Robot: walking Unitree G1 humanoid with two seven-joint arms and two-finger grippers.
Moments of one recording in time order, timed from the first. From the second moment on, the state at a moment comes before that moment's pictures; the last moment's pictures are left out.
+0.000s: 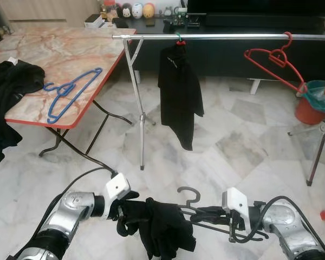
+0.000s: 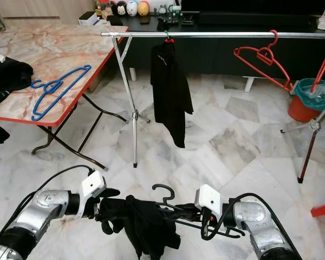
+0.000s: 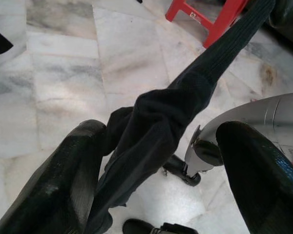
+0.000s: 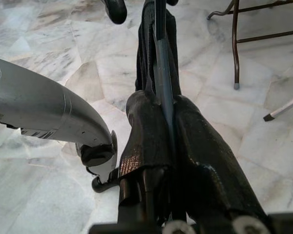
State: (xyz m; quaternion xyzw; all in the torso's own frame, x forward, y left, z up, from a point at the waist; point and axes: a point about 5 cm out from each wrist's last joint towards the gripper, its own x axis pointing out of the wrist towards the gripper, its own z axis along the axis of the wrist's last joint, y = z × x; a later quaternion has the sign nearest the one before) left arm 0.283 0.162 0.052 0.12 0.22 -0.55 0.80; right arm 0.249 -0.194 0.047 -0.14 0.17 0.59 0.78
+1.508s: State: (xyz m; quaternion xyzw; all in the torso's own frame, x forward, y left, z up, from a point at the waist) left arm 0.278 0.152 0.048 0.11 0.22 -0.58 0.77; right arm 0.247 -0.186 0.045 -0.12 0.18 0.60 0.77
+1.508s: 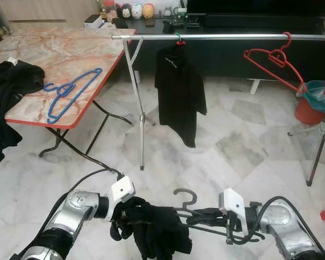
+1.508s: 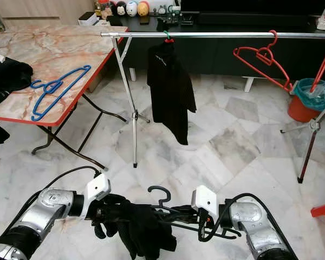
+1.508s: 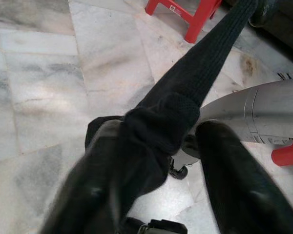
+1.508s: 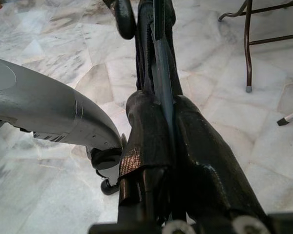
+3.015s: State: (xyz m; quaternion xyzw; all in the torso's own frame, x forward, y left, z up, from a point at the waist) left arm 0.291 0.145 0.089 0.14 0.18 -0.61 0.76; right arm 0.235 -0.176 0.031 -0.15 0.19 0.62 0.75
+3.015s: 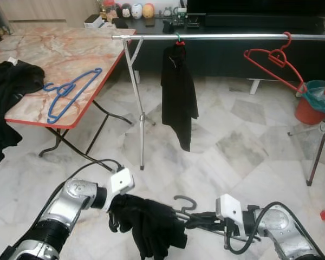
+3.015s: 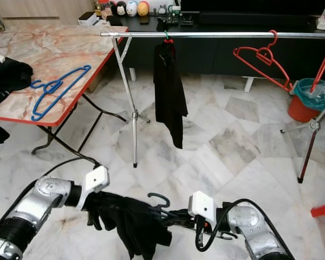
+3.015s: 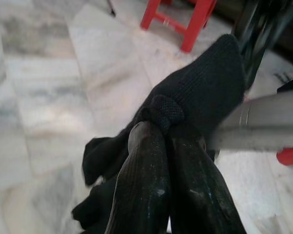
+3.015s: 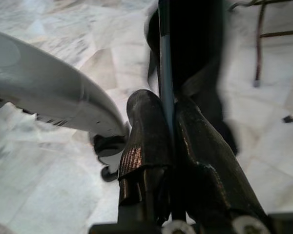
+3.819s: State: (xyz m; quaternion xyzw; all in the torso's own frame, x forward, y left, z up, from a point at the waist) left arm 0.284 0.141 0.081 0.15 0.19 -0.62 0.75; right arm 0.235 -0.177 0.029 -0.15 0.20 0.62 0.75
